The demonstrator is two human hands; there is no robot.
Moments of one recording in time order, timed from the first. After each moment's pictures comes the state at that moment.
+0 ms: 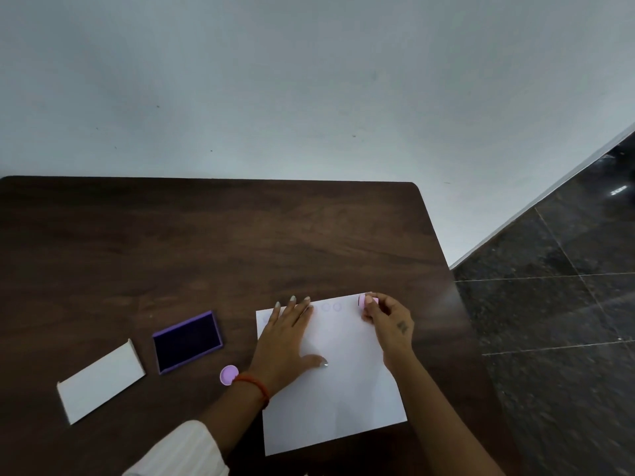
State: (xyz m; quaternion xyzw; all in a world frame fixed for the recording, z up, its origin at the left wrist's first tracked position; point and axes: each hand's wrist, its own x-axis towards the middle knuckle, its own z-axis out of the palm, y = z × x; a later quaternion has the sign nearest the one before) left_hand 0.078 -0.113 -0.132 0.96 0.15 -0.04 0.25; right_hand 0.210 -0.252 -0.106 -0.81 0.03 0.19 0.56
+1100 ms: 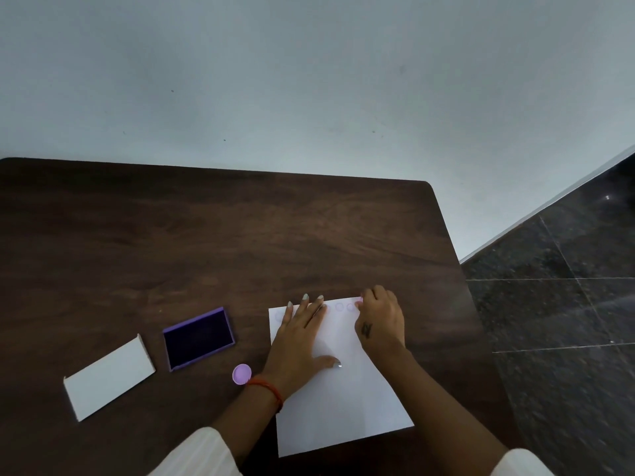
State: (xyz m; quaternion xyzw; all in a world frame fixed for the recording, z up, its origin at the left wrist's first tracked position) left_hand 0.079 -0.114 -0.138 0.93 0.17 -0.03 0.33; right_hand 0.201 -0.216 -0.102 -0.94 -0.30 0.09 0.11
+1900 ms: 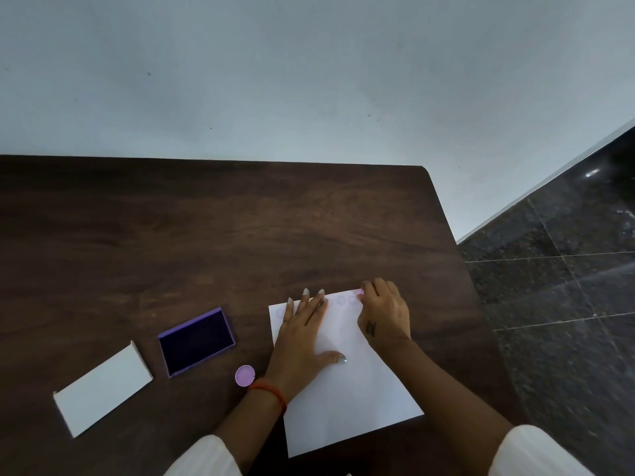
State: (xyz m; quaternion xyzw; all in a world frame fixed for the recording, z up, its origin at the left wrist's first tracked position) left_hand 0.077 -0.112 -0.152 0.92 0.15 0.01 0.37; right_hand 0.194 -0.218 -0.105 -0.93 -0.35 0.00 0.11
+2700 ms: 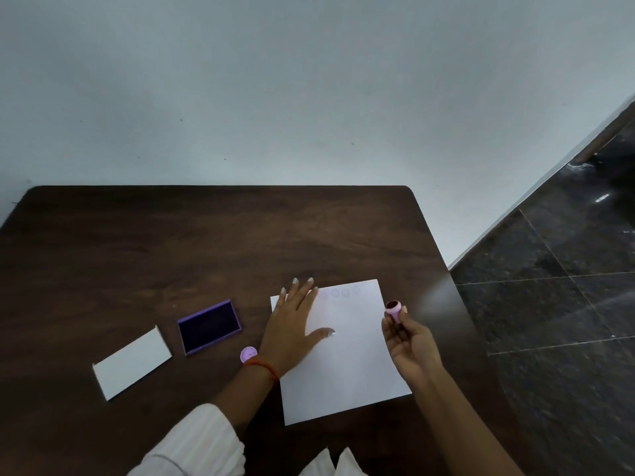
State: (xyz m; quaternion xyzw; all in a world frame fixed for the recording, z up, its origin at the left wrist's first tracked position) left_hand 0.060 -0.111 -0.110 0.94 0.17 0.07 0.30; right_hand 0.161 -0.293 -0.062 -0.44 0.26 0.31 0.80
